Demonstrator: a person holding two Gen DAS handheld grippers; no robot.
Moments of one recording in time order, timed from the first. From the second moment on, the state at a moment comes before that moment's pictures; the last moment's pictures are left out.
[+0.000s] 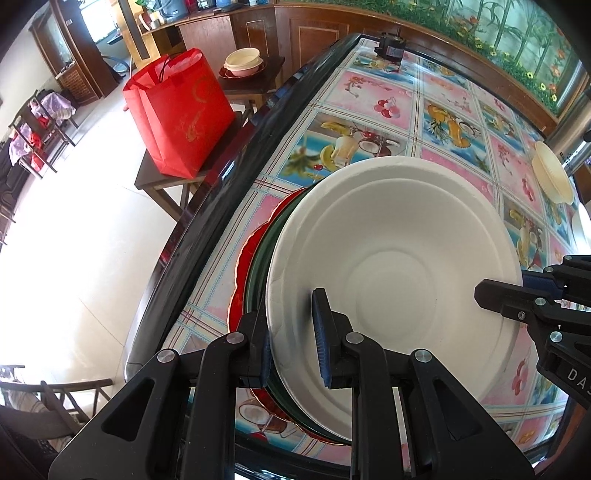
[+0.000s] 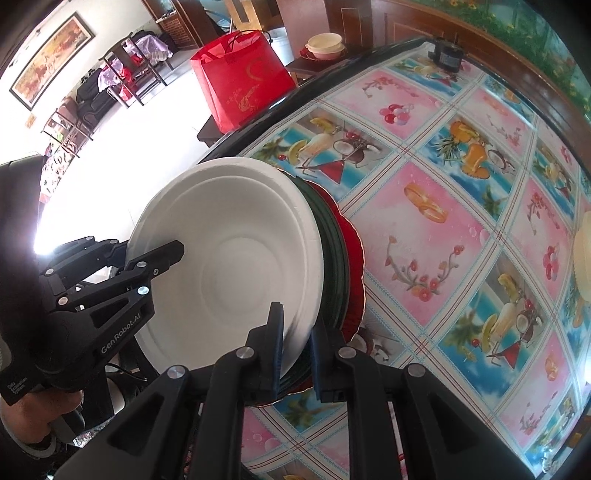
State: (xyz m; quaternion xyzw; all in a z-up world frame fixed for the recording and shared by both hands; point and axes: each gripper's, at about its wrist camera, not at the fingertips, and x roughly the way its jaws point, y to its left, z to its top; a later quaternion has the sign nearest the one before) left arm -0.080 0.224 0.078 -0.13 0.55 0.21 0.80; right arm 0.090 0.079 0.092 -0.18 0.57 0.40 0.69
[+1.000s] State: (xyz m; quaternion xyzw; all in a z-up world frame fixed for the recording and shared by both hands) left arm -0.080 0.220 0.089 -0.10 0.54 0.22 0.81; right arm 0.087 0.086 0.097 -0.22 0.54 0.40 0.71
